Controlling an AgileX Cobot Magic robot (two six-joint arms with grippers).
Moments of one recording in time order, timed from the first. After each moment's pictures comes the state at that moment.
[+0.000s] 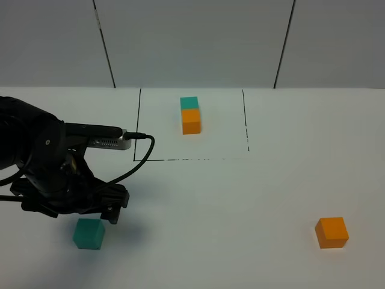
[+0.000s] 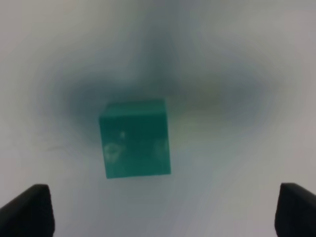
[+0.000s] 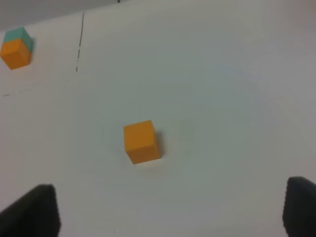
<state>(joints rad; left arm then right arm) -0.43 1.64 -1.03 0.03 0.81 -0.32 -0.07 -0.01 -0.49 0.00 1.05 0.14</state>
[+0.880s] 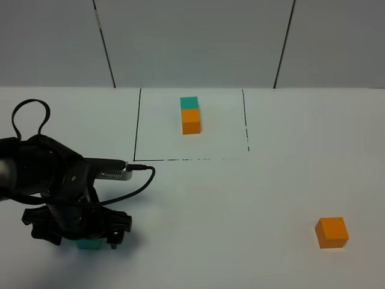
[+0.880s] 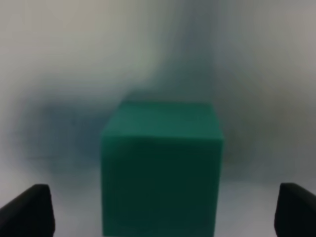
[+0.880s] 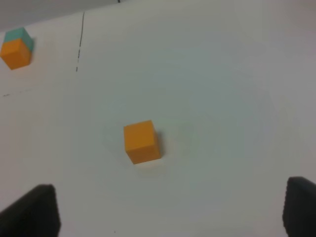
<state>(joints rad) -0.43 1.83 -0.92 0.10 0.63 -0.46 -0.07 -0.01 -0.49 0.00 1.05 0.14</state>
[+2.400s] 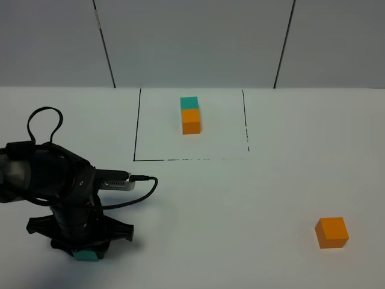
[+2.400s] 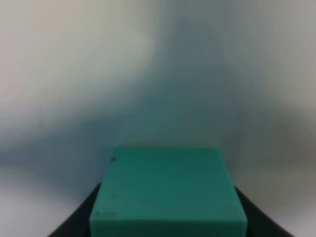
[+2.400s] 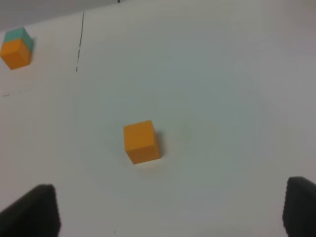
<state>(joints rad) -0.43 1.88 -0.93 0.08 0.65 -0.45 -0.07 -0.01 -0.49 0.00 1.05 0.14</state>
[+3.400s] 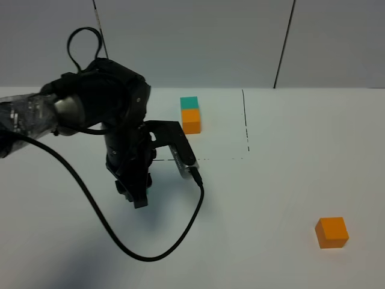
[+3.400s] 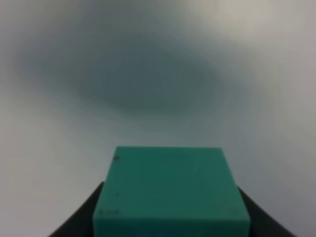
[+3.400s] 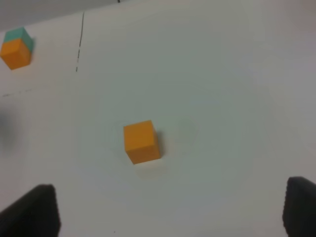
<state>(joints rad) -0.54 2.06 -1.58 0.07 1.08 0.68 -0.07 -0.01 -0.49 0.00 1.05 0.14</state>
